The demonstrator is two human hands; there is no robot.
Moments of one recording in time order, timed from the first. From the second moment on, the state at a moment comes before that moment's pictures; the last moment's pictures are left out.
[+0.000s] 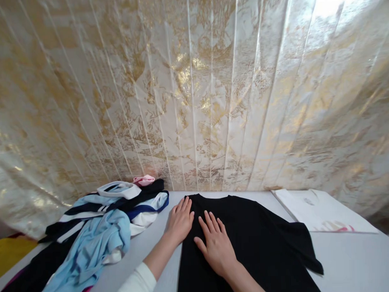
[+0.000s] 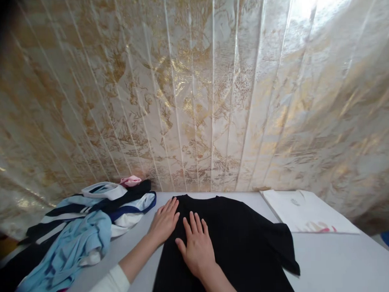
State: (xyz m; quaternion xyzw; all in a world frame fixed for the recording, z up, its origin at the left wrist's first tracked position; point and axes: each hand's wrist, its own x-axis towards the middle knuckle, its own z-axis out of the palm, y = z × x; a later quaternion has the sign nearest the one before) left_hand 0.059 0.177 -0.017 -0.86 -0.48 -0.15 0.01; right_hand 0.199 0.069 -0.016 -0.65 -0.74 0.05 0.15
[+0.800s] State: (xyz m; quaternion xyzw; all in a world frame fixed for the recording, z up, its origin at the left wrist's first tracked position) left_hand 0.044 0.263 0.015 -0.88 -0.44 -0.13 -0.12; right_hand 0.198 0.070 -0.016 -0.66 -0.73 0.09 0.17
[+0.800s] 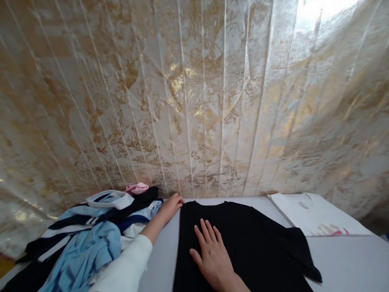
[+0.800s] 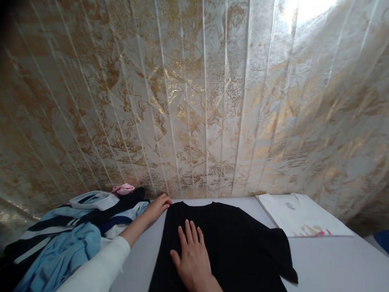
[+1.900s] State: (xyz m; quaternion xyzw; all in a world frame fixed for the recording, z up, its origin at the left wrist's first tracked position) left_hand 0.140 0.094 0.004 -0.89 -0.32 -0.18 -0.27; right_hand 0.434 0.037 0.048 -0.84 -0.52 0.10 0.10
